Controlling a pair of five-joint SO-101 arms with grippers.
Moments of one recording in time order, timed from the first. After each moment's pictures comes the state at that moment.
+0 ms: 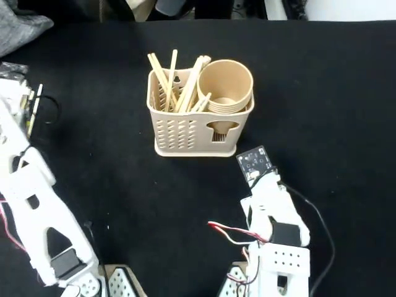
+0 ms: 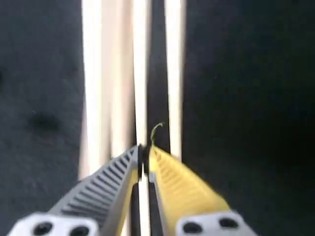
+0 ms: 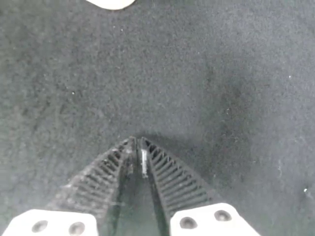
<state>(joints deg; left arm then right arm) -39.6 80.4 -90.2 98.4 -41.5 7.6 -86.5 97.2 54.7 29.8</state>
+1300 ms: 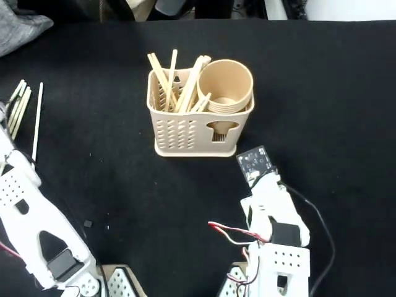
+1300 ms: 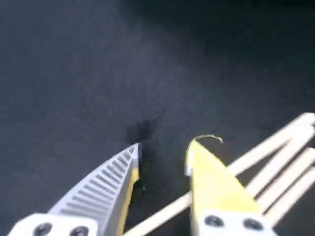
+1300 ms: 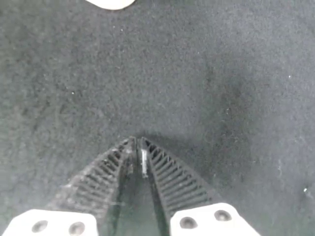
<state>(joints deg) -44.9 73.3 -66.0 49.3 2.4 7.6 -86.6 97.2 54.7 29.8</state>
